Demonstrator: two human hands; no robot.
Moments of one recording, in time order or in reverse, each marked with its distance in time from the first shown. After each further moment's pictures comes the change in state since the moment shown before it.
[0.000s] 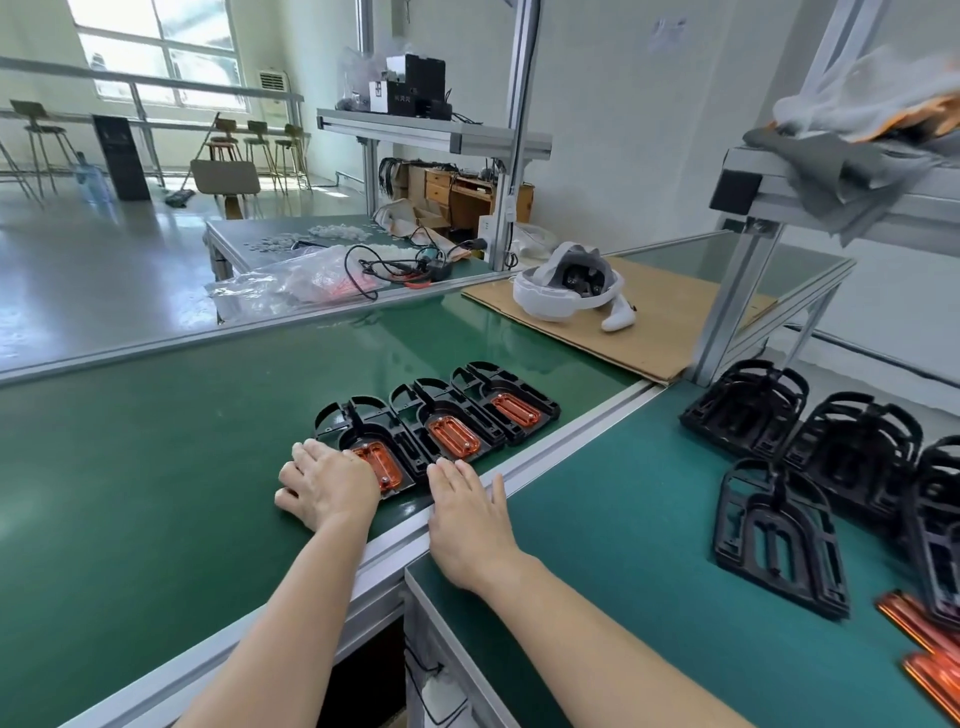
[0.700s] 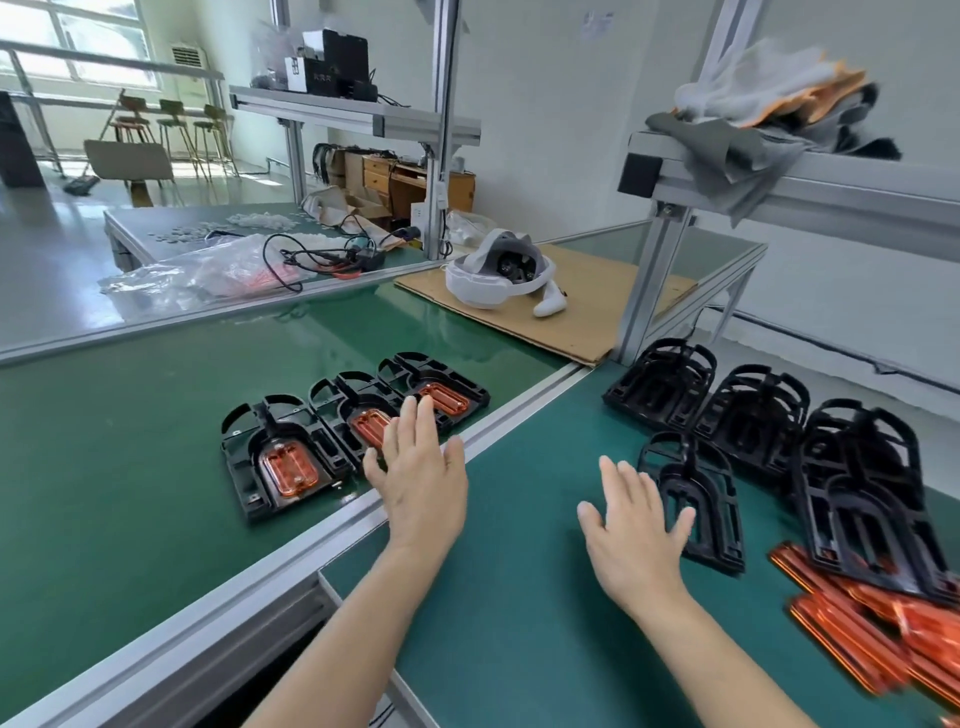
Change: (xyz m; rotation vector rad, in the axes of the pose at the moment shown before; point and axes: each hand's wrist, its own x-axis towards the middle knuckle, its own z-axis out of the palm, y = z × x) left_hand -0.124 0.076 0.031 -0.195 -0.107 0.602; right_hand -0.108 0.153 -0.039 0.125 0.323 0.603
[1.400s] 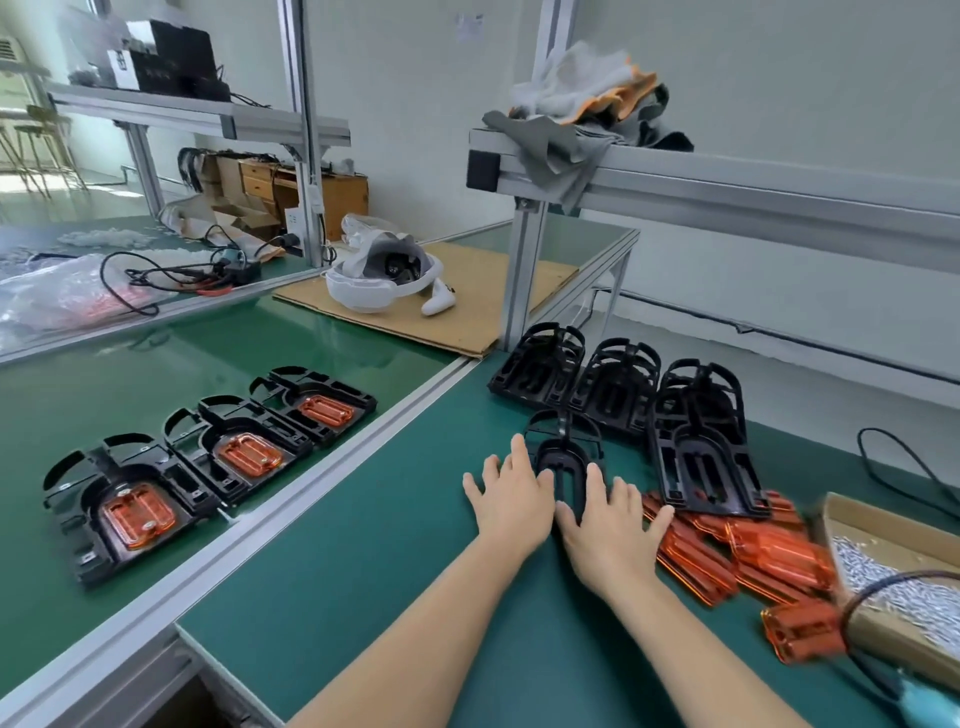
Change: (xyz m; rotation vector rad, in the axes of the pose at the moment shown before) left_hand -0.065 0.126 0.106 -0.049 -0.632 0.173; right_hand -0.009 0.076 -0.030 -0.171 0.014 0.314
